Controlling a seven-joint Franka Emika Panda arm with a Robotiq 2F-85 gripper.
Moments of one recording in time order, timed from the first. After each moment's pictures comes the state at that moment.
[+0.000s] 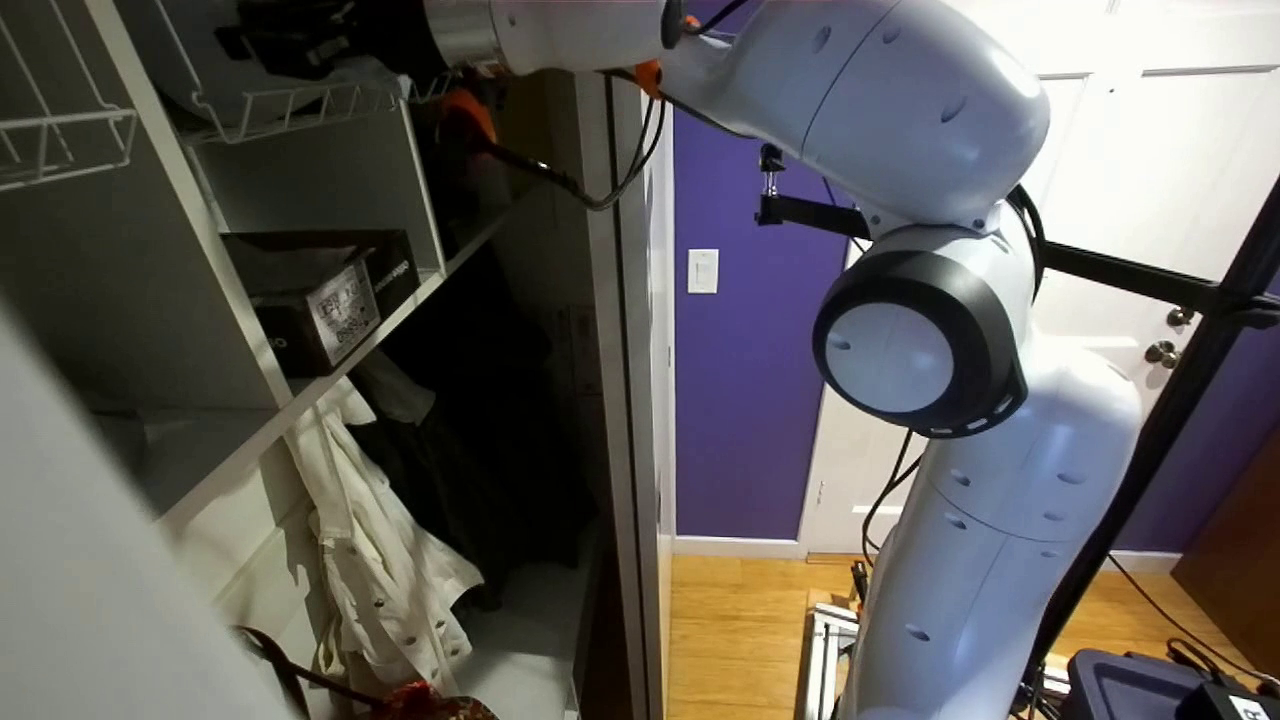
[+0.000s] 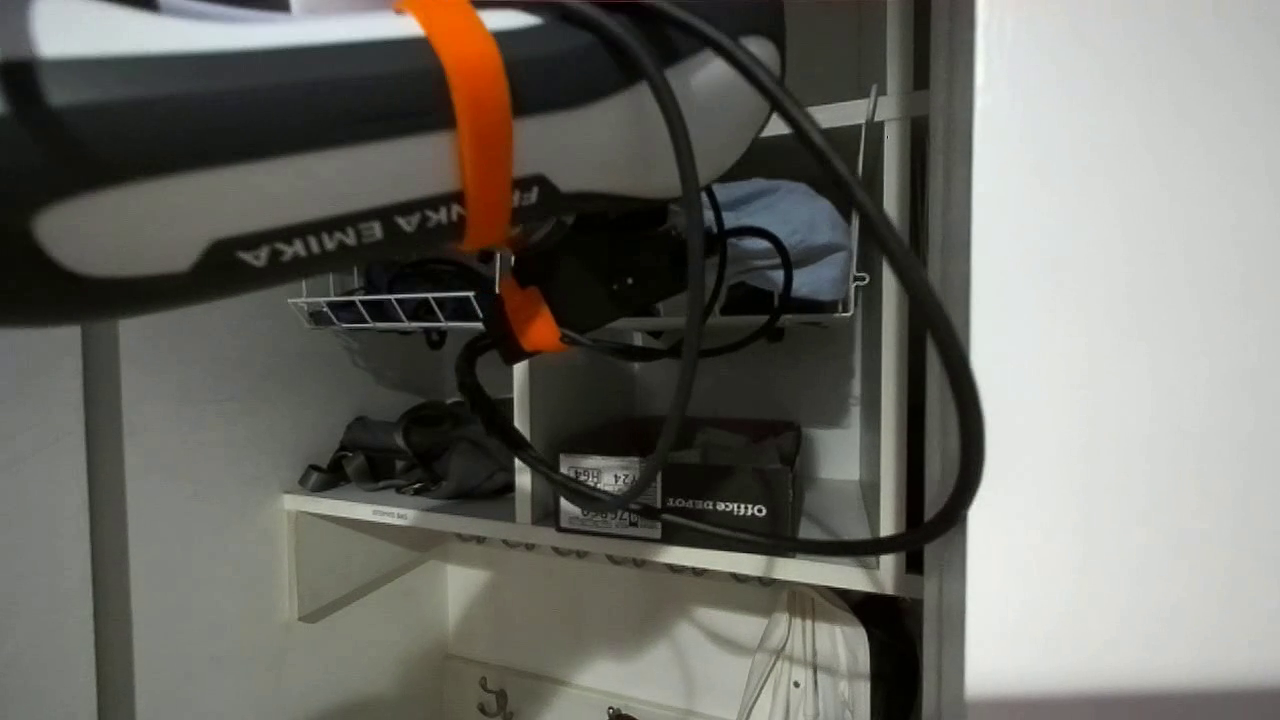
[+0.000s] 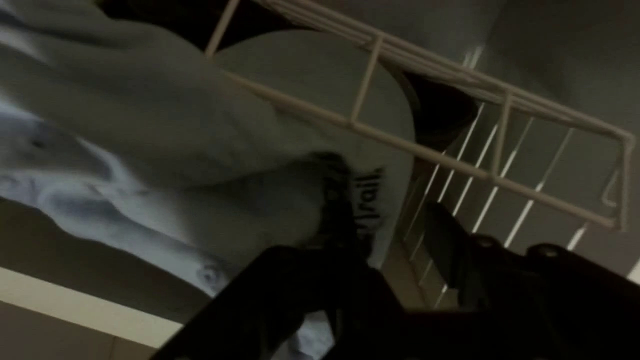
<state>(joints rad) -0.13 -0.05 -0.18 -1.12 -2.25 3.89 2.01</state>
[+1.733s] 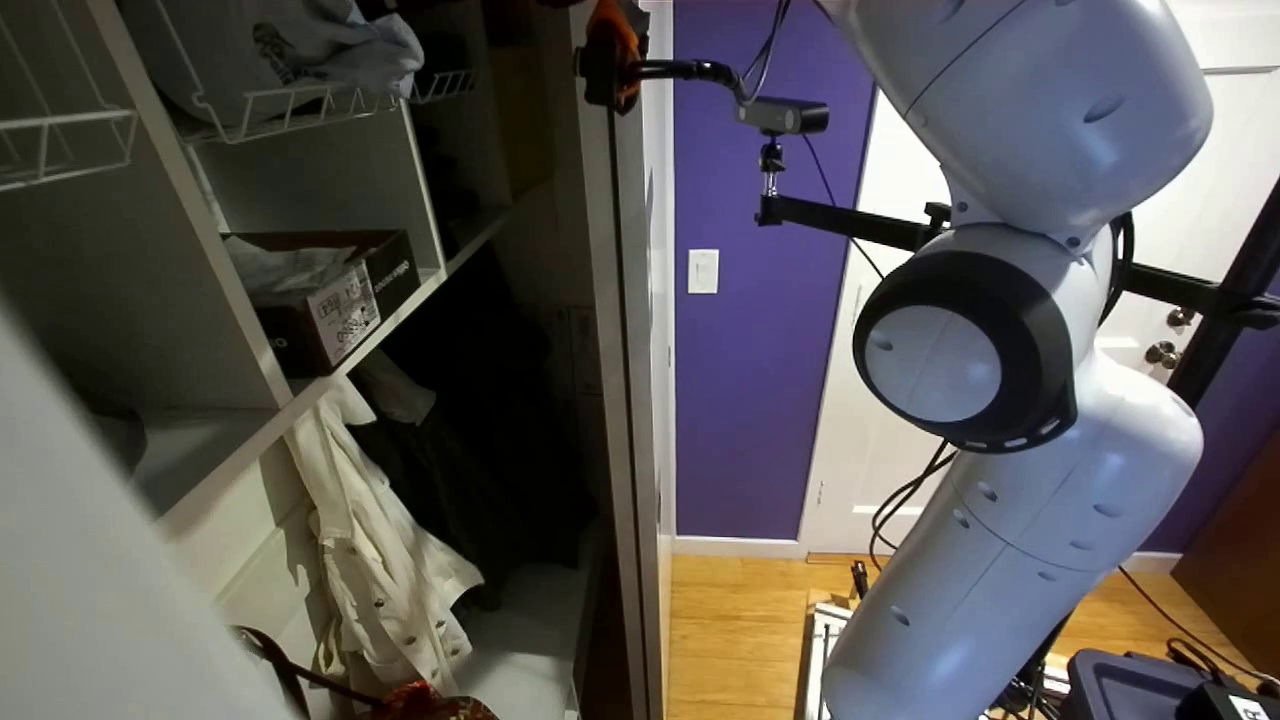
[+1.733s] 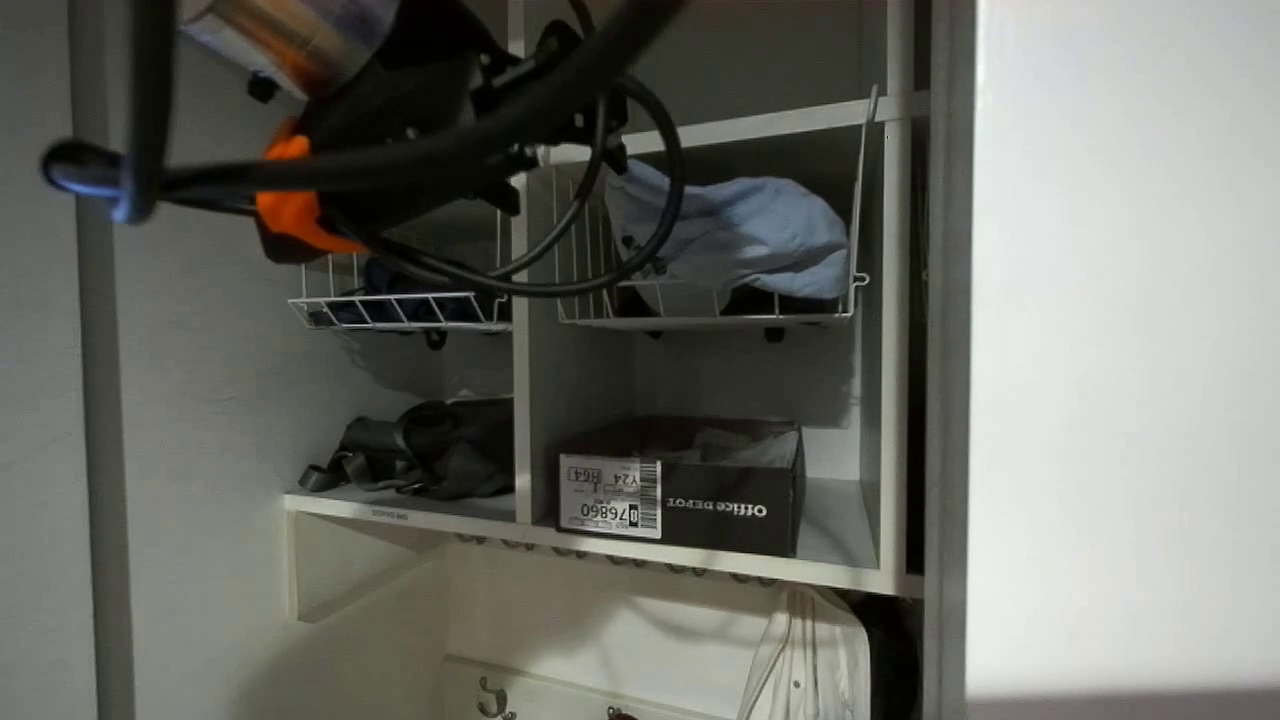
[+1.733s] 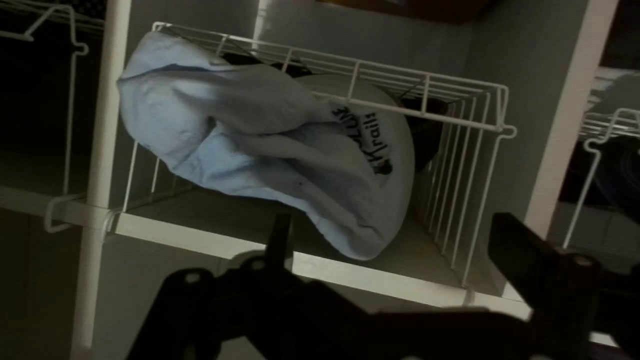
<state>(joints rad) -0.48 -0.15 0.05 -0.95 -2.51 4.22 2.50</state>
